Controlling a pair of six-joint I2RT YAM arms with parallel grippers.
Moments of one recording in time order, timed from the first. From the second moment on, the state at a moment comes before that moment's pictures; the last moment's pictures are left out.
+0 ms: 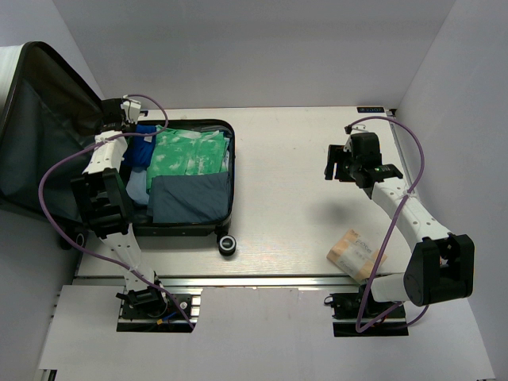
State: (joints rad) left arm 0.21 1.98 1.67 -0.44 -0.18 0.47; right arm 0.23 1.35 1.03 -0.39 0.02 0.18
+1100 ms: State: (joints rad) left arm 0.23 1.98 1.82 -0.51 -0.06 0.32; right arm 0.23 1.32 1.04 -0.42 0.04 0.19
